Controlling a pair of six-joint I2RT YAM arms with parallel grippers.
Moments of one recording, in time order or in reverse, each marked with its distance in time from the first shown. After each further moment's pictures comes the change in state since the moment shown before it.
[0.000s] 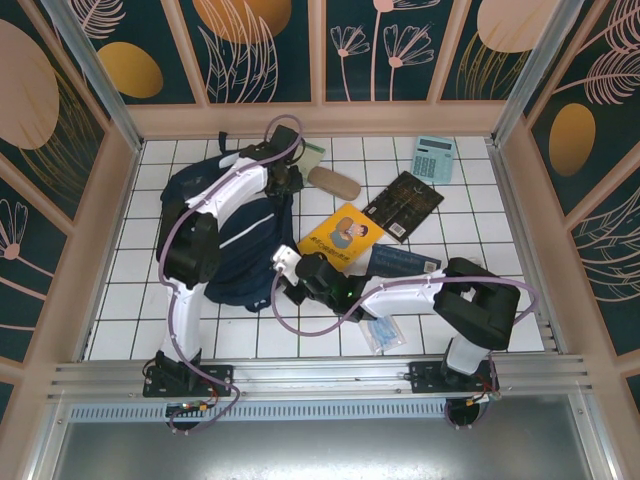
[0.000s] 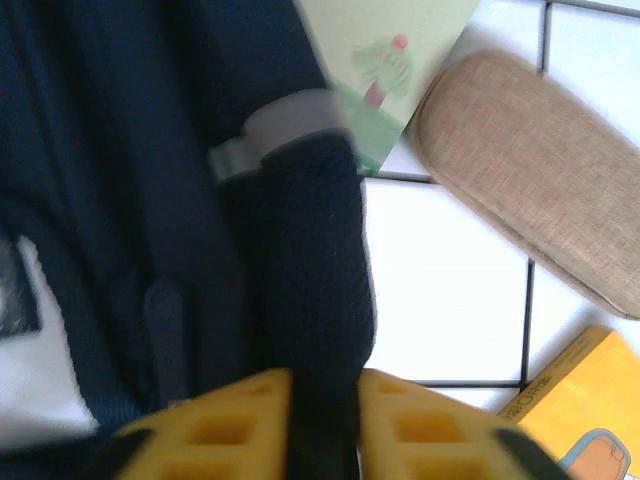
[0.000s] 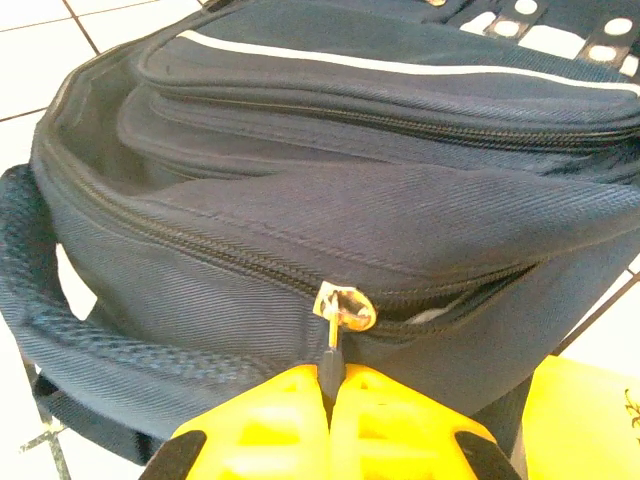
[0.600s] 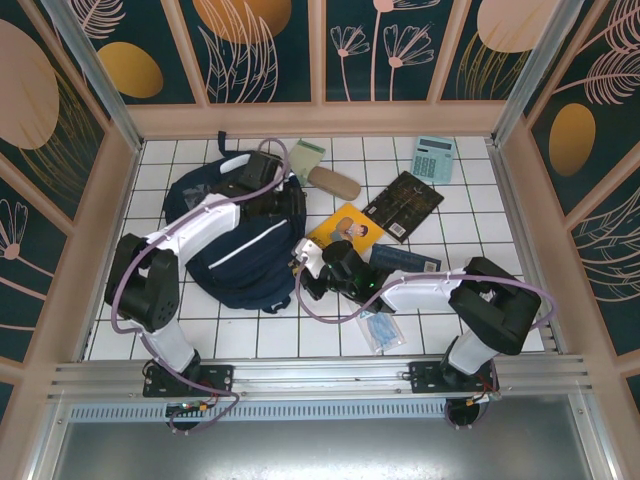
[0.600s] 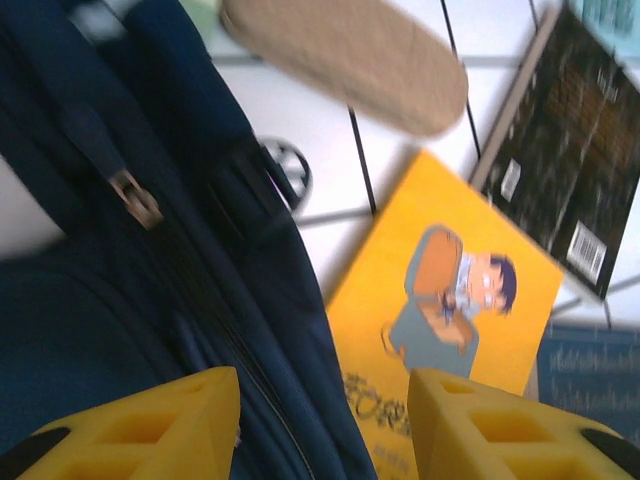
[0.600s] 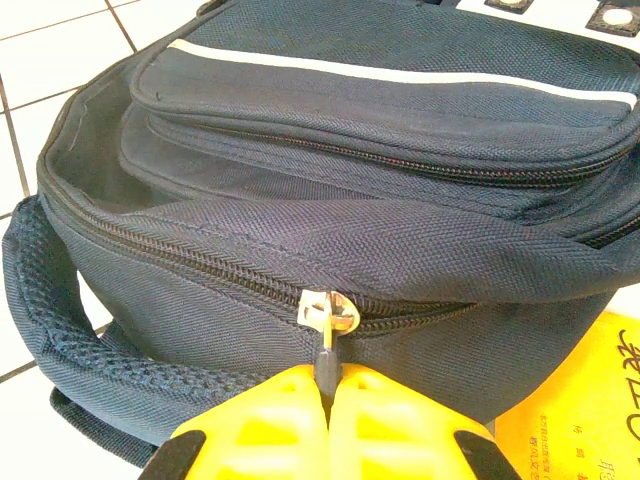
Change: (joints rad) left arm -0.048 -0.405 -0.547 0.297 0.262 0.124; right arm -0.155 -0.090 -0.113 0.026 -0.242 -0.009
